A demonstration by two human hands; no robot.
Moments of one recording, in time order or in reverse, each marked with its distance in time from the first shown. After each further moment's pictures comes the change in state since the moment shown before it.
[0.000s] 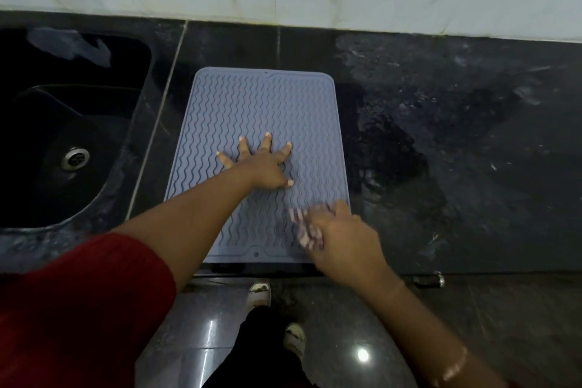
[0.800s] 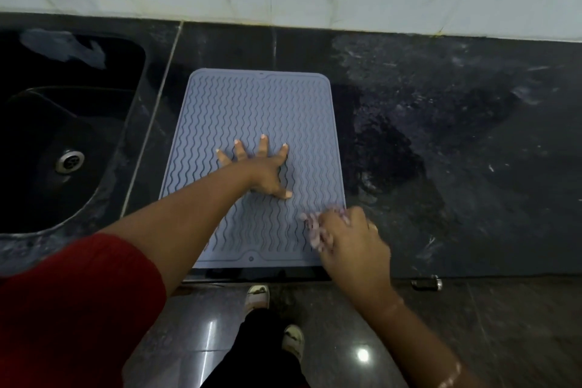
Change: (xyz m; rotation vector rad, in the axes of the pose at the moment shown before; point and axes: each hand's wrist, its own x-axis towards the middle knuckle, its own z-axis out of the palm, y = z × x) left_hand -0.004 0.008 -0.007 0.094 -0.088 -0.005; right_hand -0.012 0.016 0.013 -0.155 0.213 0.159
